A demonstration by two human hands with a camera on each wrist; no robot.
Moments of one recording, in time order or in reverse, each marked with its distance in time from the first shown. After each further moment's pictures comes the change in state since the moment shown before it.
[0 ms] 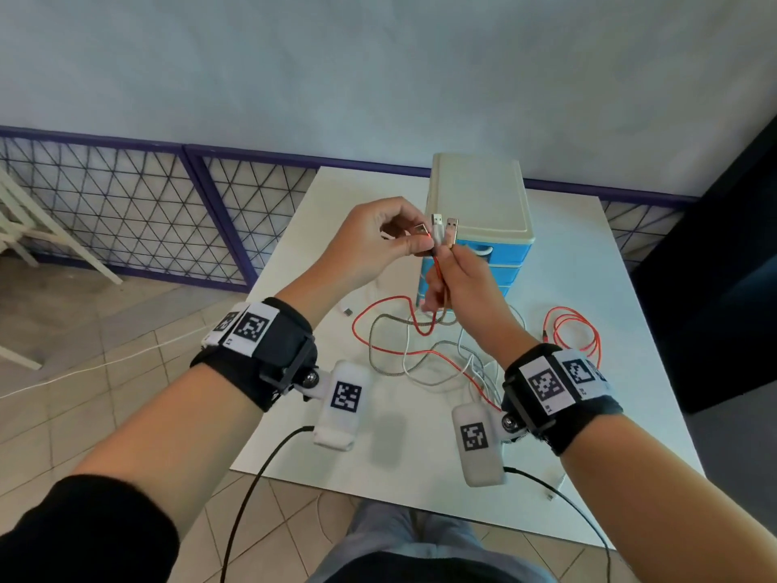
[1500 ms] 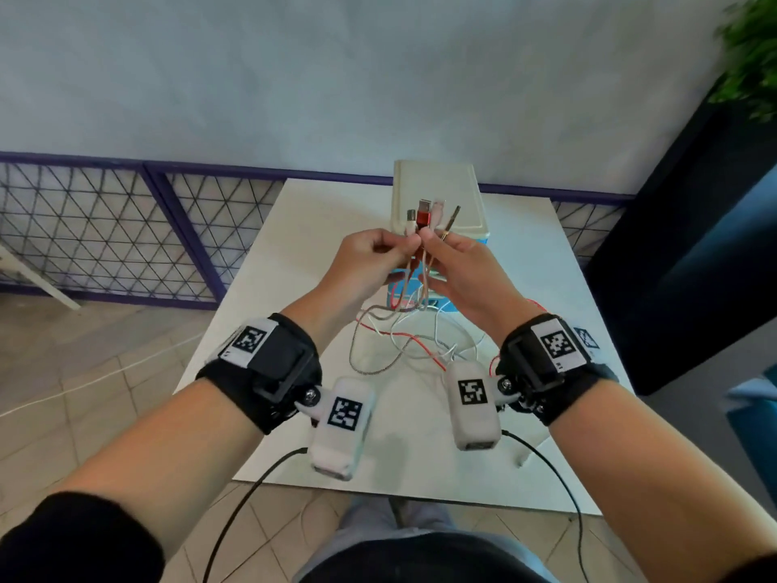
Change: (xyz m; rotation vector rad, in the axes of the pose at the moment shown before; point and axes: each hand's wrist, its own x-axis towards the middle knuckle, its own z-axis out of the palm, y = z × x) left_hand -0.023 0.021 0.047 -0.359 0.122 -0.396; right_hand -0.010 -0.016 -0.032 0.218 0.051 0.118
